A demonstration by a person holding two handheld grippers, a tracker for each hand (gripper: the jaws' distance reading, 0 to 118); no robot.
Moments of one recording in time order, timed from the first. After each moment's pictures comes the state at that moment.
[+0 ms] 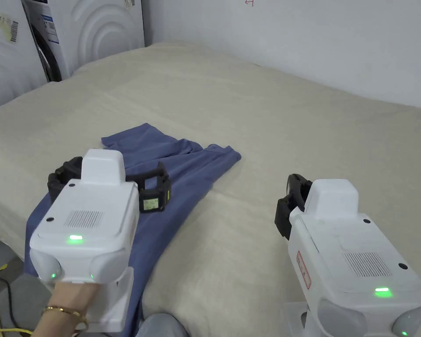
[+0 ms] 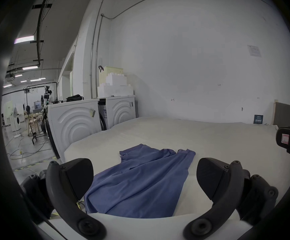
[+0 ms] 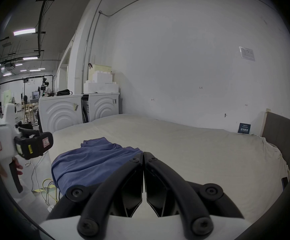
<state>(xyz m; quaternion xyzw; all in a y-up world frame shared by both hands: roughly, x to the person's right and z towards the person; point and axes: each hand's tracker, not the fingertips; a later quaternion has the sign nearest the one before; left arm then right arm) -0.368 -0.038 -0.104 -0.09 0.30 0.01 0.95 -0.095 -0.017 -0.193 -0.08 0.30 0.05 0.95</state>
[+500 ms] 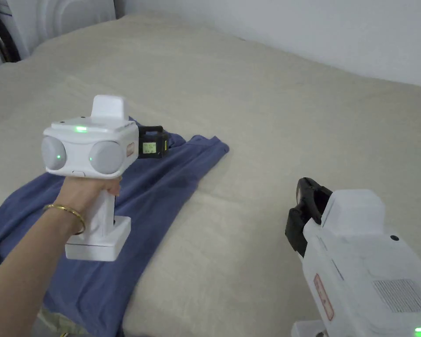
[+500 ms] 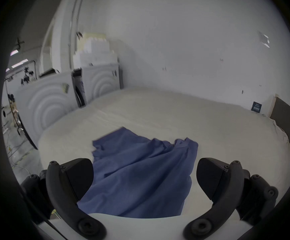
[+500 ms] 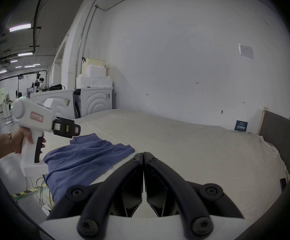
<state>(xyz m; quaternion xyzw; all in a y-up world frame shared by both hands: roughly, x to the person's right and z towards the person) -0.470 -0.052 -0.286 -0.27 0.21 0.07 0.94 -0.109 -0.031 -0.239 -0.11 0.27 0.06 0.95</state>
